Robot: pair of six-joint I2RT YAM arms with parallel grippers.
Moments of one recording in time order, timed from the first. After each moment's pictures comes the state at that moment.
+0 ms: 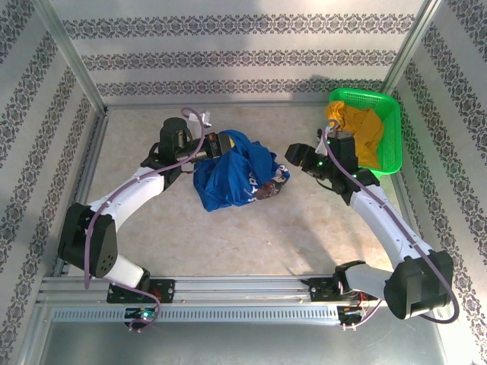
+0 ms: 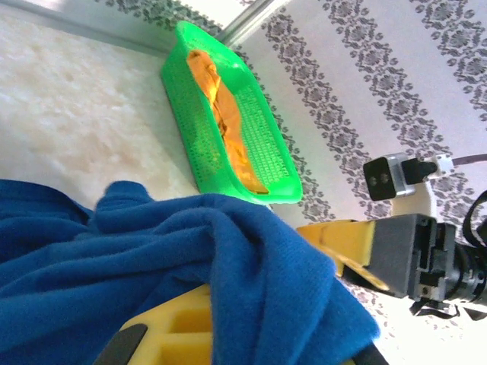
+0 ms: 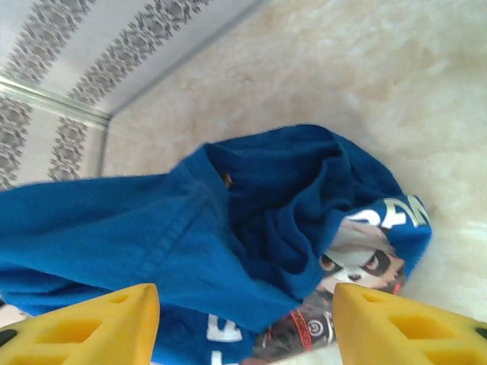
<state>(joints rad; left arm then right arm) -0.36 1.50 1.06 0.17 0.67 -0.72 0.26 1.18 0.95 -0.37 -0.33 0.70</state>
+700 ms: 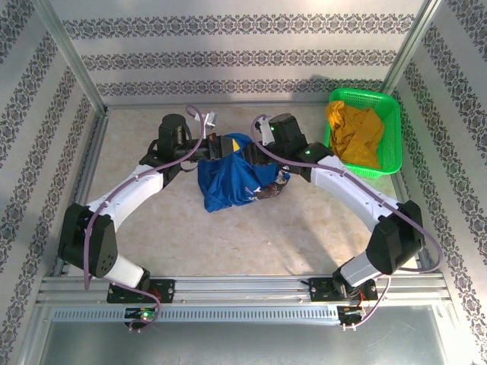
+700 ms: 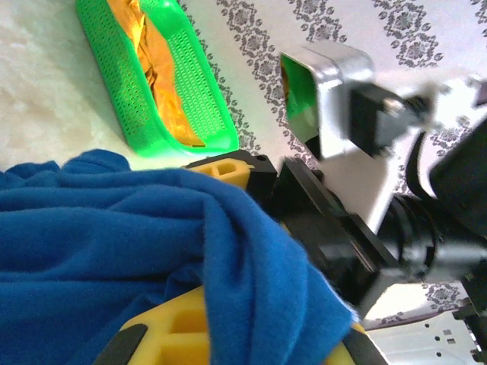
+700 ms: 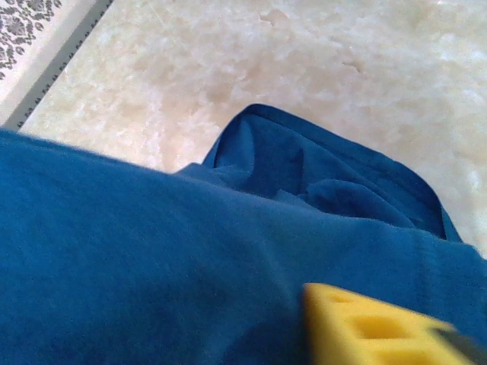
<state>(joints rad) -0.35 1.50 1.10 0.13 0.88 -0.78 0.55 1.53 1.31 -0.46 -0.20 0.29</state>
